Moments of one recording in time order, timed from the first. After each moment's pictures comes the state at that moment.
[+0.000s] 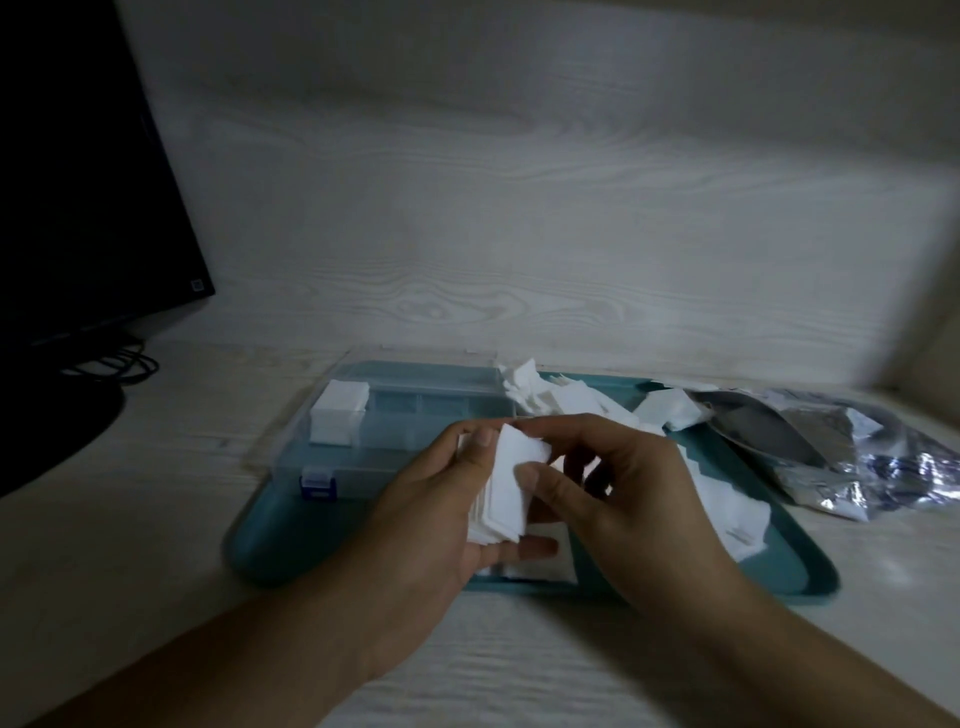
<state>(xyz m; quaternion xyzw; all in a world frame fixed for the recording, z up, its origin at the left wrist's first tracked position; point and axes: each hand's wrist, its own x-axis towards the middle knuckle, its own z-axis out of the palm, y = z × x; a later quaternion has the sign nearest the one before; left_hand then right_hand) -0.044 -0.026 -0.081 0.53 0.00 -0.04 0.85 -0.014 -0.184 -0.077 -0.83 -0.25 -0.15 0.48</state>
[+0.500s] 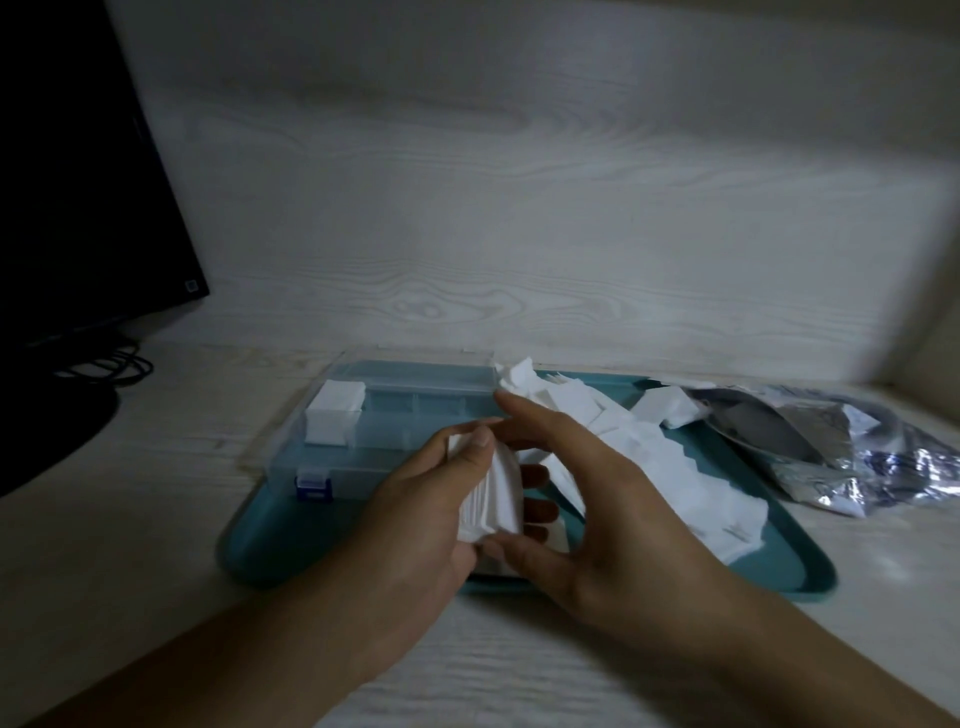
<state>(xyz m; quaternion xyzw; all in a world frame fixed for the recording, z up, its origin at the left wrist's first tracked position) -0.043 -0.029 -0.078 0.49 0.00 -0.04 0.87 -0.024 -0.184 -0.076 -0.84 -0.37 -0.12 0.38</state>
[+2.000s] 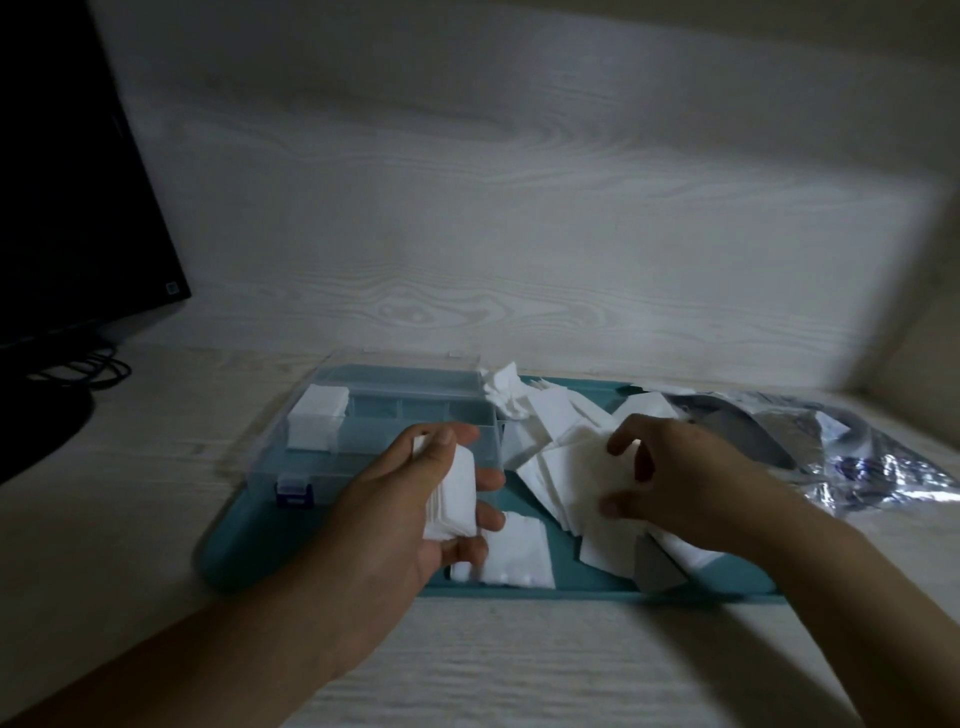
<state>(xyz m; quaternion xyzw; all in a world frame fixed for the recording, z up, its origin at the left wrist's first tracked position) -0.039 -0.024 -0.077 0.54 0.03 0.00 0.84 0.037 -0.249 -0.057 -0.99 -0.11 -0.02 0.11</state>
